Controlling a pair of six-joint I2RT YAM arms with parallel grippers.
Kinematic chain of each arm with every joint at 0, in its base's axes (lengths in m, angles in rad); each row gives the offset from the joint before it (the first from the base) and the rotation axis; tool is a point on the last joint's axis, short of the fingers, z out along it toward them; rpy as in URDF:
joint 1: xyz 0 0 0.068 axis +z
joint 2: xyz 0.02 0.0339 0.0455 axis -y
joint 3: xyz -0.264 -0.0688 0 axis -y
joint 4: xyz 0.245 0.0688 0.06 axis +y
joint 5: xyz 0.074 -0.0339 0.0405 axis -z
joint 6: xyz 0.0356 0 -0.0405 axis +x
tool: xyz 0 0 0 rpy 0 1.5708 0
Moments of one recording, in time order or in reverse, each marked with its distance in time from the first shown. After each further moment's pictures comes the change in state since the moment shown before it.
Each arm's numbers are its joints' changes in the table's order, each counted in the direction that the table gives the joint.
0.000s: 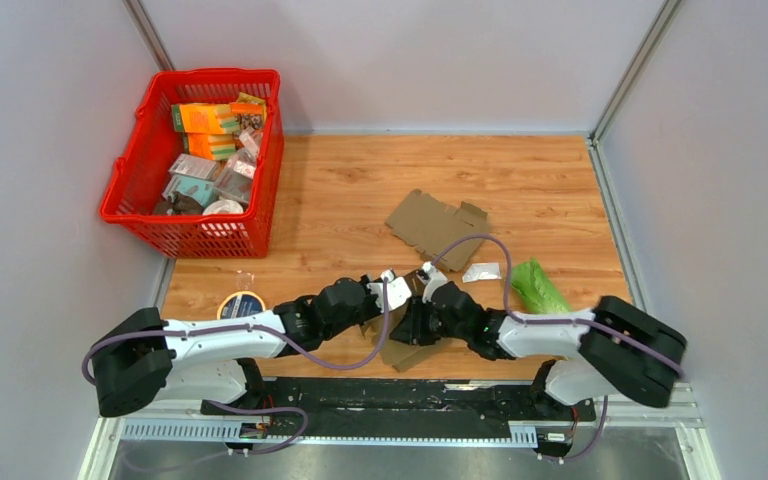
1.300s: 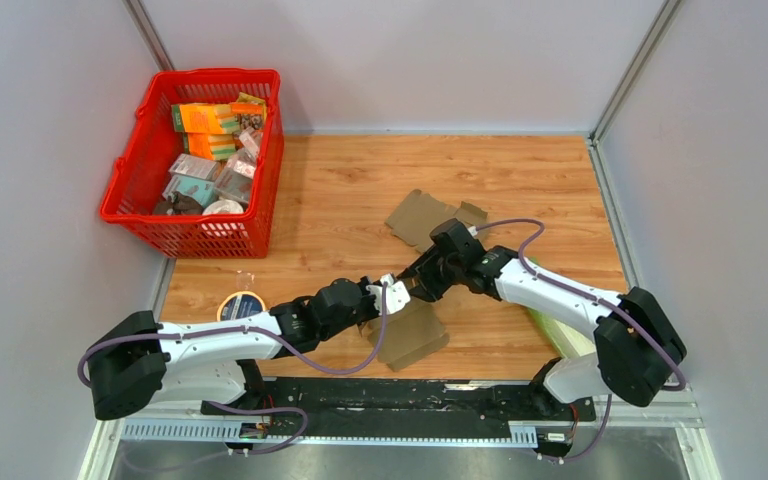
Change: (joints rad) left arm 0.000 0.032 -0.014 0.006 0.021 0.076; right arm -0.279 0.063 0.493 0.885 0.033 0.646
